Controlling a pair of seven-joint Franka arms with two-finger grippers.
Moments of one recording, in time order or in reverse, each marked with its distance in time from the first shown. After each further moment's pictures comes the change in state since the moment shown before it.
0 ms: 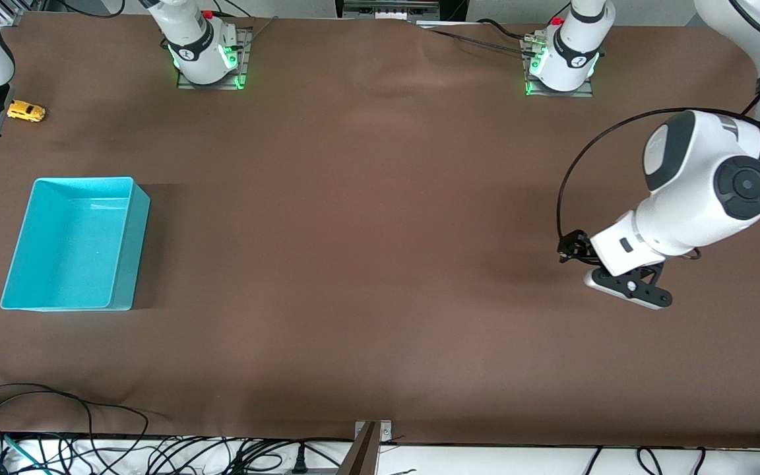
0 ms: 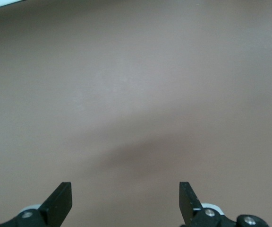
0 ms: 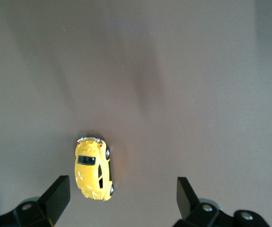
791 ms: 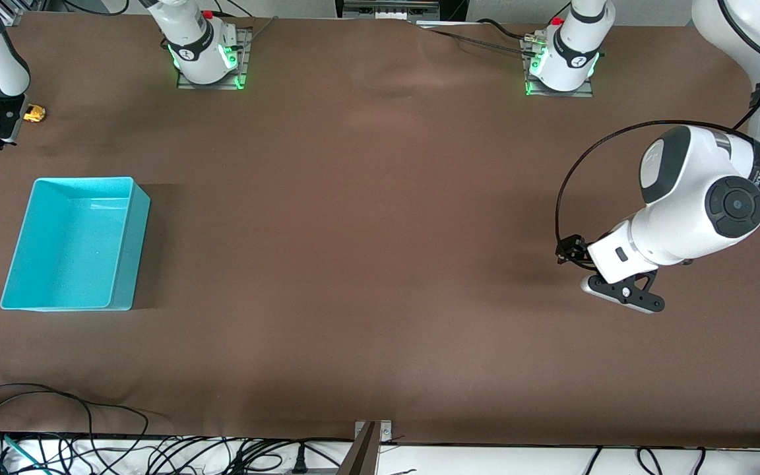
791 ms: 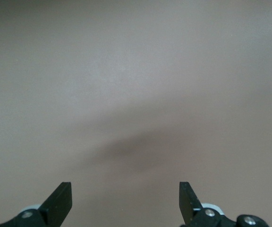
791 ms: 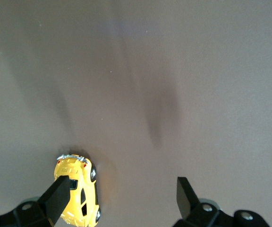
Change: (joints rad) left arm -0.006 0.039 -0.005 -0.001 0.000 -0.009 0.000; right arm -0.017 0.100 -0.003 -0.001 0.000 0.114 -0.011
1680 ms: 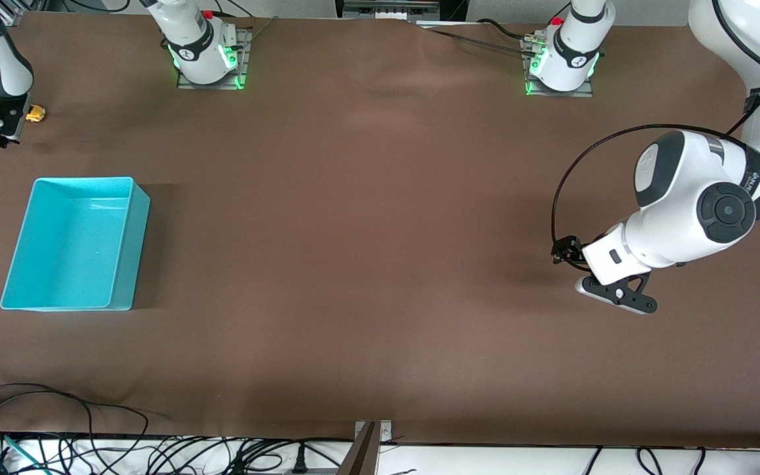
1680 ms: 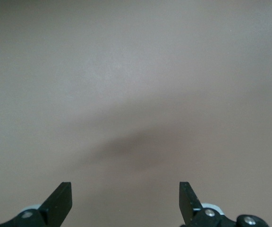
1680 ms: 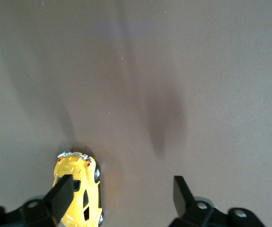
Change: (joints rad) left arm -0.002 0.014 -0.005 0.000 0.000 0.000 0.000; right arm -0.021 0.039 -0.021 0.000 -0.011 0.047 -0.042
